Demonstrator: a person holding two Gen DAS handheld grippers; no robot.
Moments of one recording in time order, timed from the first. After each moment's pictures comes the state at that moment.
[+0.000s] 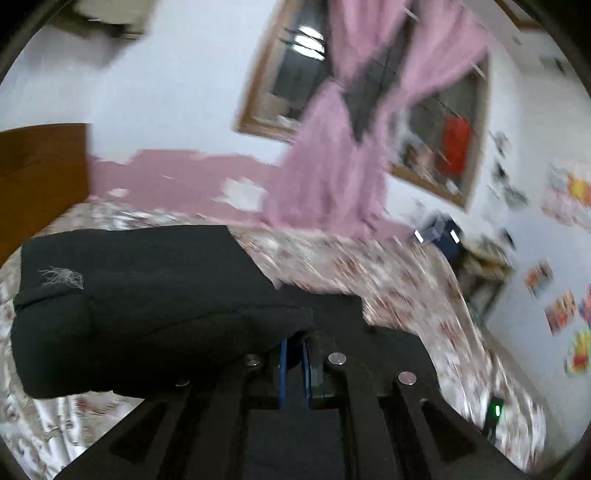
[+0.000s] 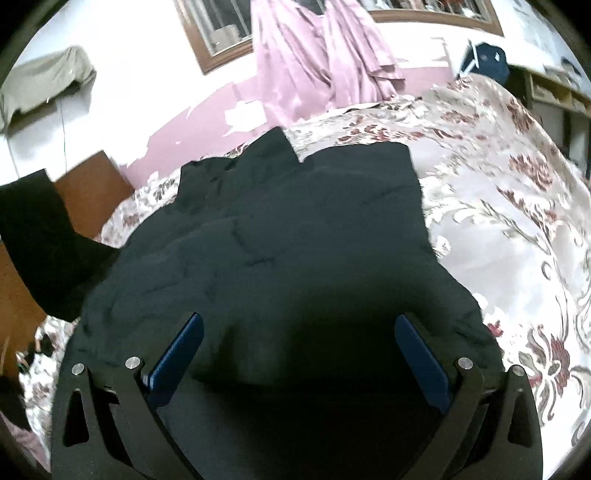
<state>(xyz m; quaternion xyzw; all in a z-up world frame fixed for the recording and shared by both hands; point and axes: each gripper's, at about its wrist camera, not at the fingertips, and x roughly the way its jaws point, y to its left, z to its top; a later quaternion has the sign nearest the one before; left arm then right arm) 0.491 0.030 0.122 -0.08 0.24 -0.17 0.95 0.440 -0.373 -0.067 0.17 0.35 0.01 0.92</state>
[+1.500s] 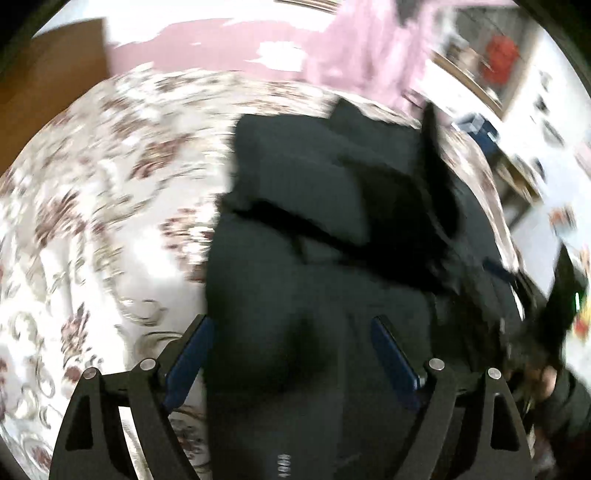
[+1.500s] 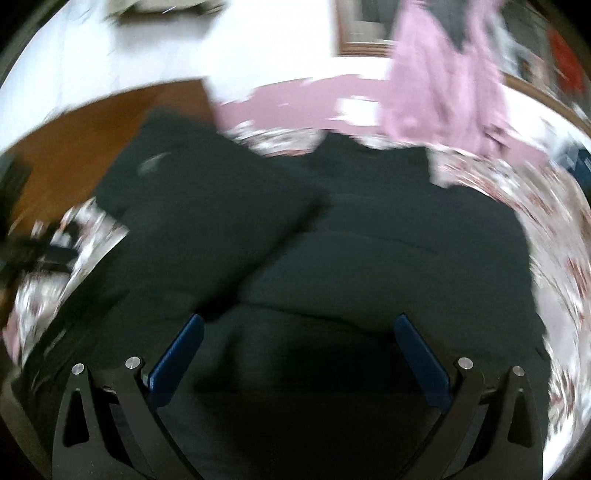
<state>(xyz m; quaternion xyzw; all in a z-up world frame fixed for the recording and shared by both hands) 0.411 0.112 -0.029 -0.09 0.46 -0.11 0.87 0.410 -0.226 -0.049 -0.05 0.33 0.17 0.93</state>
